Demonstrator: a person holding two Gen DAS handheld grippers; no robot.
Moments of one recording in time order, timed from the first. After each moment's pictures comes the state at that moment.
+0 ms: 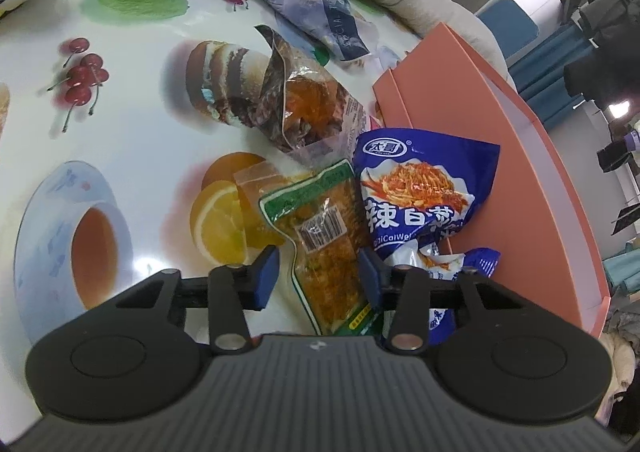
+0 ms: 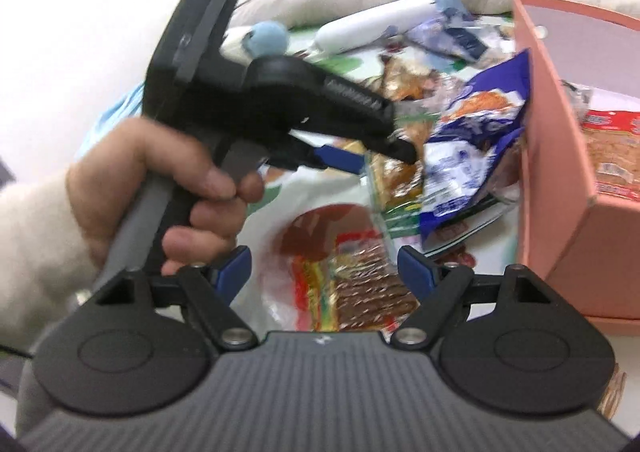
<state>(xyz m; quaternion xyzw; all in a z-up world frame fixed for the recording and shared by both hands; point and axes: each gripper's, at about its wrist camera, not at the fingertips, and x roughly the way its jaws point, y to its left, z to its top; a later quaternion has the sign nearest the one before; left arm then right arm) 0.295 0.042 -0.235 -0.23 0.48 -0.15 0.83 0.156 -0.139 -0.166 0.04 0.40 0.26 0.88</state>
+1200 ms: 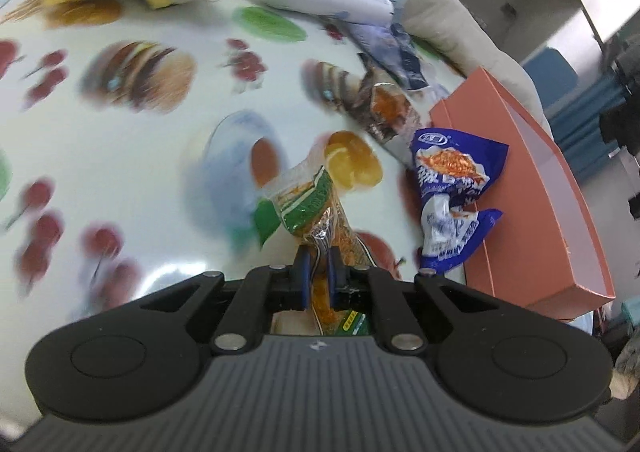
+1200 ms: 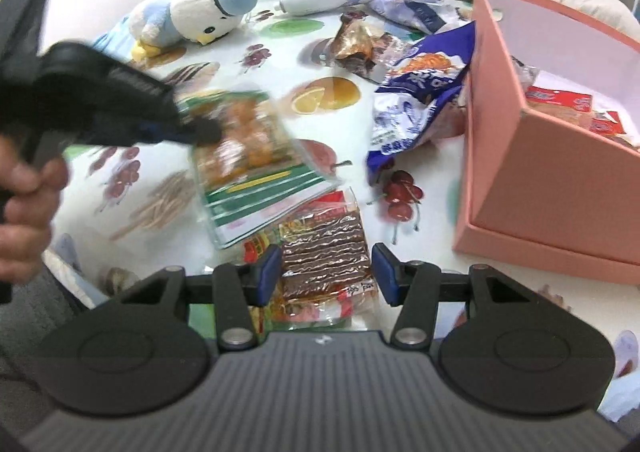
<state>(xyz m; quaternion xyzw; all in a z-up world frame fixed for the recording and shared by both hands) 0.161 0.106 -0.197 -0.25 0.45 -0.04 0.85 0.122 -0.145 -0.171 -0.04 0.43 0.20 0.88</state>
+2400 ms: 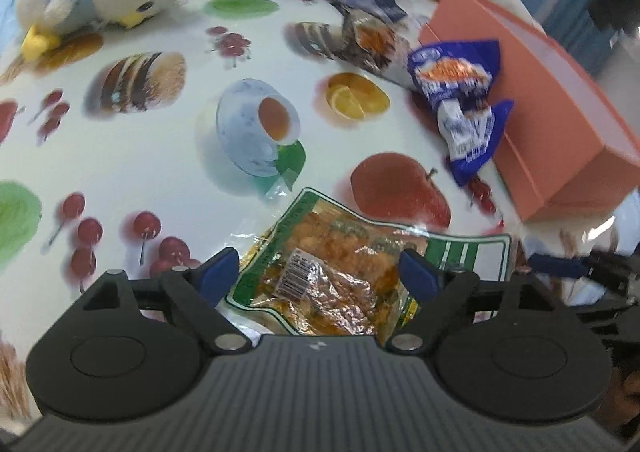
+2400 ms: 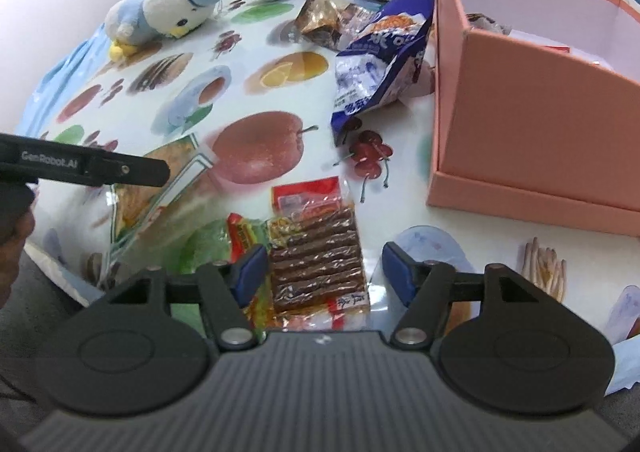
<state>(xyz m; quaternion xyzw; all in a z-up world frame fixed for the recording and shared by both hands) 0.140 0.089 -0.208 -0.07 0.48 -0.09 0.87 0.116 -0.167 -0.191 -0.02 0.45 0.18 0.87</state>
